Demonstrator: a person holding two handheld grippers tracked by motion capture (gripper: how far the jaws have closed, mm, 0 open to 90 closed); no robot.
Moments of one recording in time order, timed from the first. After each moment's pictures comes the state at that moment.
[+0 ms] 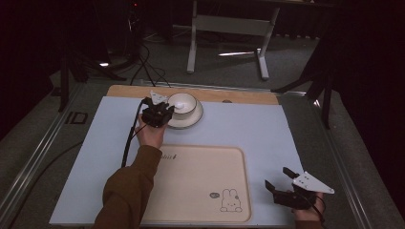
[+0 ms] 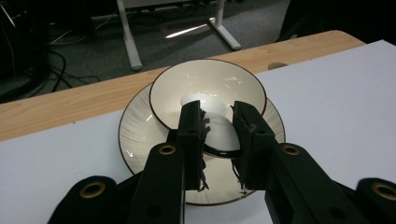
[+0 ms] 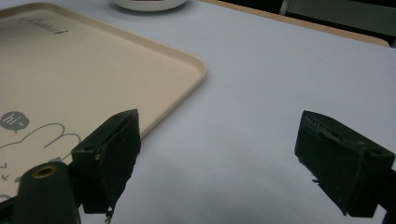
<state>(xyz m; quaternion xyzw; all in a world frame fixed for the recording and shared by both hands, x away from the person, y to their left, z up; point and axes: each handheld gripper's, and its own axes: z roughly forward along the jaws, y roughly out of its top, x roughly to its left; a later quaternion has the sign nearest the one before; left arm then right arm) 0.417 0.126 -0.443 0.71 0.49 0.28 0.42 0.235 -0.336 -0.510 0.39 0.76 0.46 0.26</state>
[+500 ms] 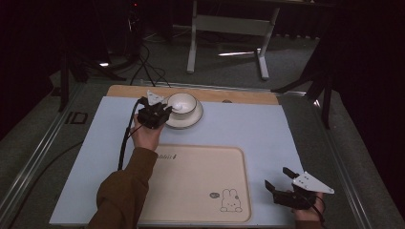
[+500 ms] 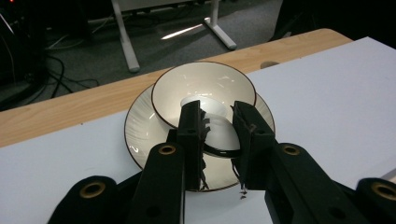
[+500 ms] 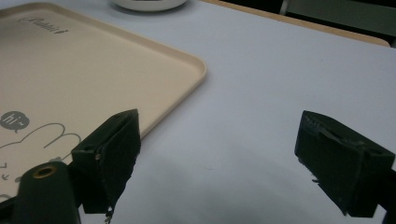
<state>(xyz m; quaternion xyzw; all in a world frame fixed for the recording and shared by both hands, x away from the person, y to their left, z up) 0.400 0.133 -0.428 0.72 0.47 0.28 0.42 0.235 -0.335 -0.510 0.39 0.76 0.46 0.27</state>
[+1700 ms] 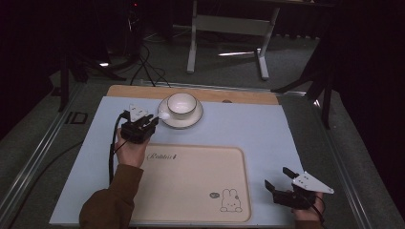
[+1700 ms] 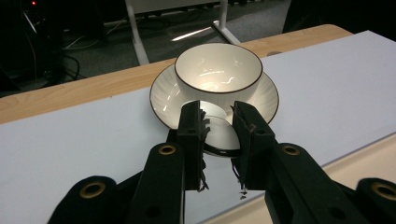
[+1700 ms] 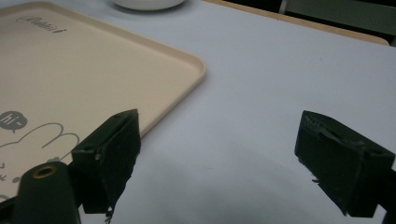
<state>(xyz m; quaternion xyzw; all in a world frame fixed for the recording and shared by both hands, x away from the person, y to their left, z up) 0.347 0.165 -0.435 0.71 0.48 0.29 0.42 0.235 -0.335 -0.511 0.39 0.76 0.45 0.27</state>
